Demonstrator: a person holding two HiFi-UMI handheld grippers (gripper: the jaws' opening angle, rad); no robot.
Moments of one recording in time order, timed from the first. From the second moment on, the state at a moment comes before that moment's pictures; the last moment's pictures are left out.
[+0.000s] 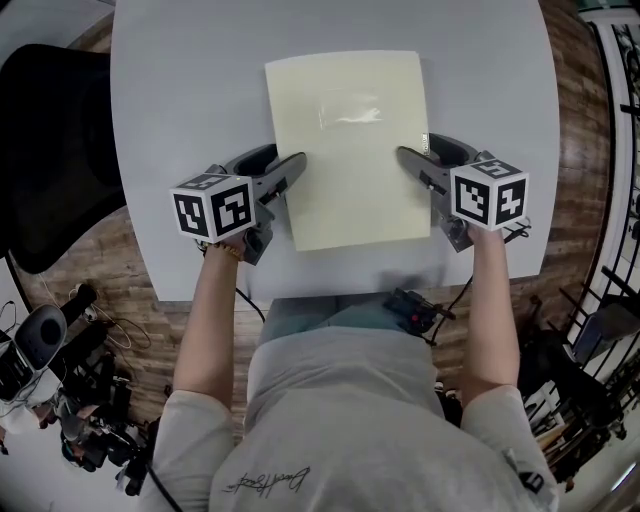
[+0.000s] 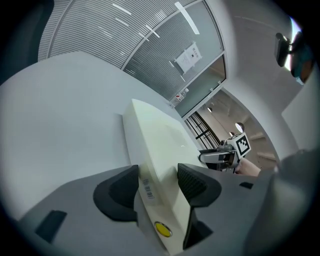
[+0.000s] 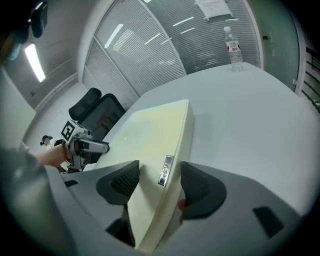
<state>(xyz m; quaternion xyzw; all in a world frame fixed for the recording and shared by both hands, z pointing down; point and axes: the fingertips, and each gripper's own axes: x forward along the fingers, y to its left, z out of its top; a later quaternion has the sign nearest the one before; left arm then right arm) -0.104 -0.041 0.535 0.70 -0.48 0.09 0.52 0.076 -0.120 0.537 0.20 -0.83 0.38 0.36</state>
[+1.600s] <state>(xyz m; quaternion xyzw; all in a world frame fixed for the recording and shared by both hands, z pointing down) -0.113 -0.061 0.482 0.73 -0.50 0.08 0.46 0.070 -0.135 0.487 0.23 -0.85 0.33 0.34</state>
